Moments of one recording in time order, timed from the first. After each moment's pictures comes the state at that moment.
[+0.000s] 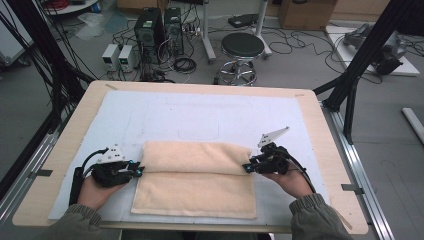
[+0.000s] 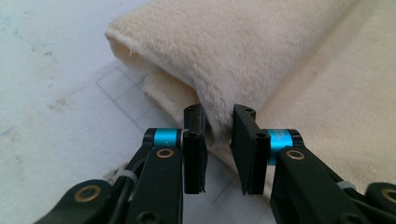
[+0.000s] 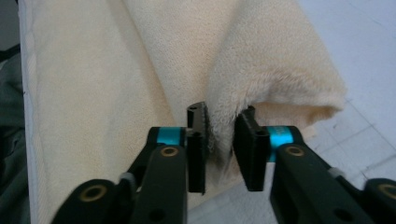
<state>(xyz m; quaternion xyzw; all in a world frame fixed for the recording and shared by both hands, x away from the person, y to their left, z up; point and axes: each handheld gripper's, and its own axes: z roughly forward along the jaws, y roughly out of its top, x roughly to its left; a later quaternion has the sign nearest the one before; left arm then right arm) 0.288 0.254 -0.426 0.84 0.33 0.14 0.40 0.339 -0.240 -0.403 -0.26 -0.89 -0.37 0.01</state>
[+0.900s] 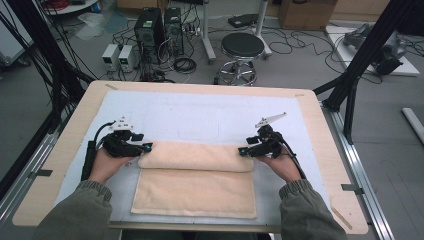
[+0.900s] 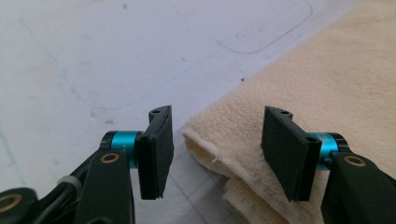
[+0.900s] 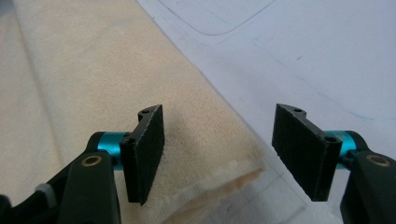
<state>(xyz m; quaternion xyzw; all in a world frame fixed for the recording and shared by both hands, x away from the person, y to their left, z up) 0.373 0.239 -0.420 0.82 0.38 0.12 0.41 0.398 -0.234 -0.418 -0.34 -0.86 -0.39 -0.01</state>
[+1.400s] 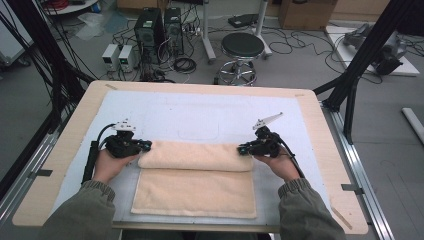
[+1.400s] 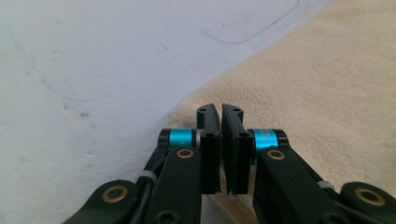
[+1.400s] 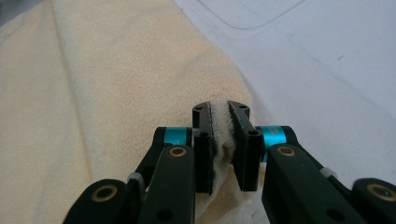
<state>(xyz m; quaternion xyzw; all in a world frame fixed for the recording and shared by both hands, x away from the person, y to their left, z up) 0.365 0.240 -0.413 0.82 0.37 0.12 0.42 0.393 -0.230 -0.411 -0.30 -0.87 -0.40 0.01</state>
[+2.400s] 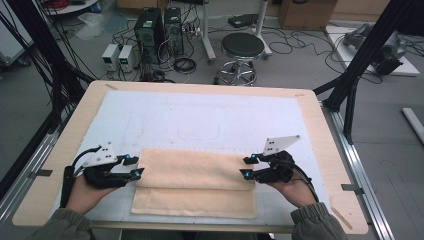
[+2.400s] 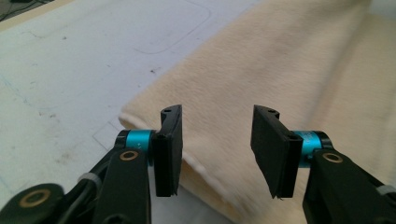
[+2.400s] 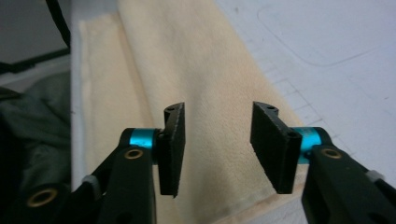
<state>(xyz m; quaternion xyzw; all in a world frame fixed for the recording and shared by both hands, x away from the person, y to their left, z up) 0.286 0.242 -0.395 0.83 0.28 0.16 0.45 0.306 -0.231 -0.383 -0.20 -0.88 -0.43 -0.05</state>
